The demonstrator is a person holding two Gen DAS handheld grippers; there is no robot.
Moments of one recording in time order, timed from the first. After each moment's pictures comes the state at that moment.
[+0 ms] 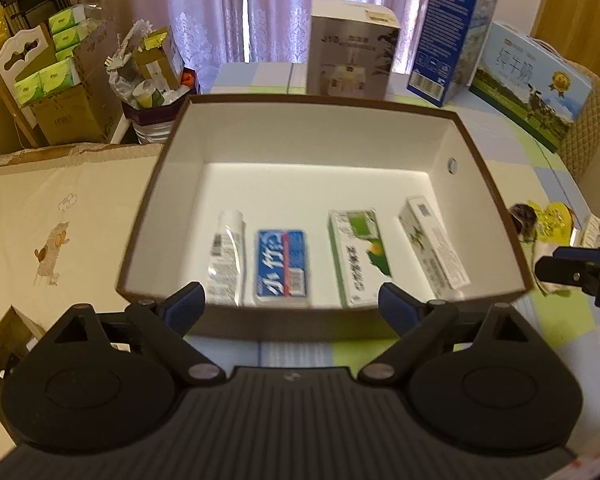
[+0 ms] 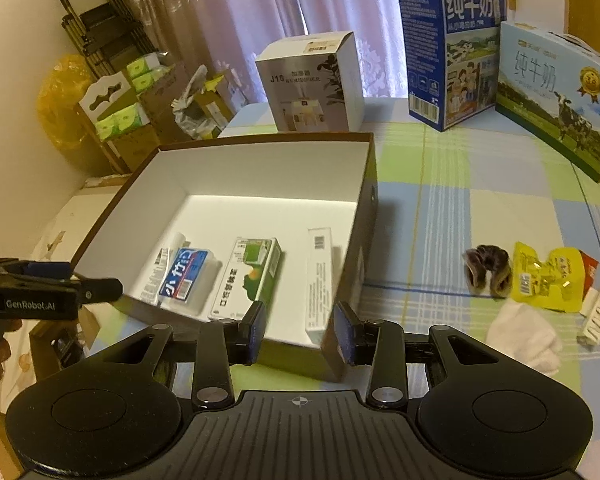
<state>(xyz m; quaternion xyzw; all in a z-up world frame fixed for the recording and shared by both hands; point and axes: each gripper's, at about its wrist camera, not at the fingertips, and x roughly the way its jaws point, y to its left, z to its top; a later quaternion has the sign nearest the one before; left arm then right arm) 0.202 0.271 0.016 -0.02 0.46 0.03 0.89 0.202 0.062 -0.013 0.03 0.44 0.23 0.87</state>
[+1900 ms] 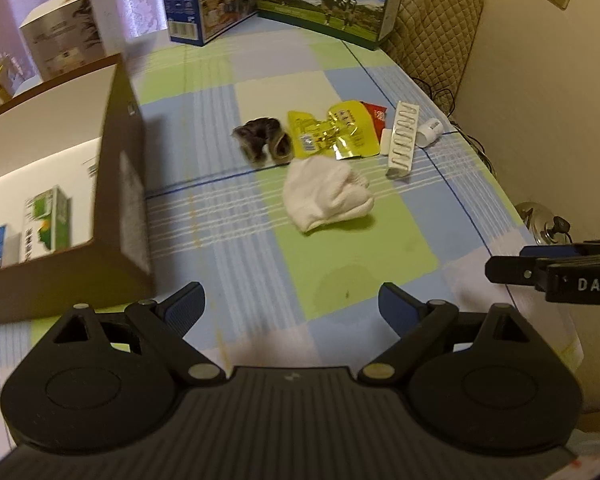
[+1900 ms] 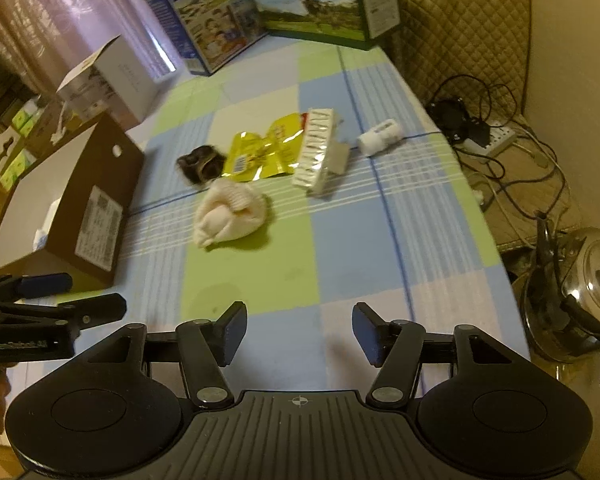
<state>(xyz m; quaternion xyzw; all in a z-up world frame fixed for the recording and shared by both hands) 0.199 -0.036 -0.039 0.05 0.50 -0.12 0.86 0.146 -0.225 -0.050 0.13 0.50 0.08 0.85</state>
